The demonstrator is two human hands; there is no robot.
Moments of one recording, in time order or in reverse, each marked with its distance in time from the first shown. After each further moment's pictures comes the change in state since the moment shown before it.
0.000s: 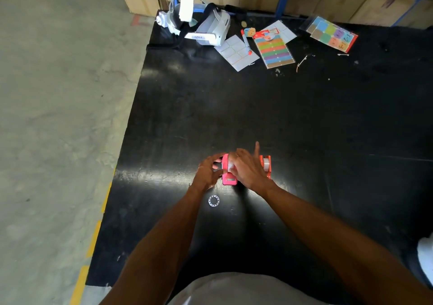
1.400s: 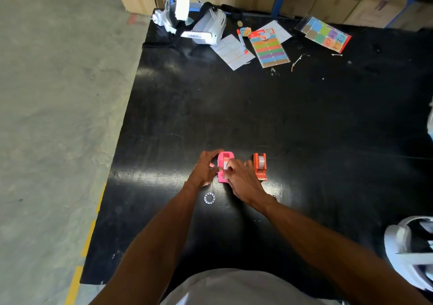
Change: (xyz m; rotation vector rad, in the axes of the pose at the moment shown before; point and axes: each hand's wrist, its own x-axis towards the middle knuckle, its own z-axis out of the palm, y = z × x) left_hand 0.004 0.001 0.001 0.107 -0.043 0.094; right_hand -0.044 -0.015 0.004 0.016 0.068 -0.114
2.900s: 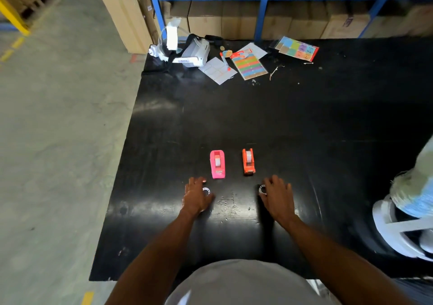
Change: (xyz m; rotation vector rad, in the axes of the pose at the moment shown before) left_hand -0.106 -0.008 0.038 0.350 0.104 -0.224; right_hand -0.142 0.049 0.025 0.004 0.011 0.515
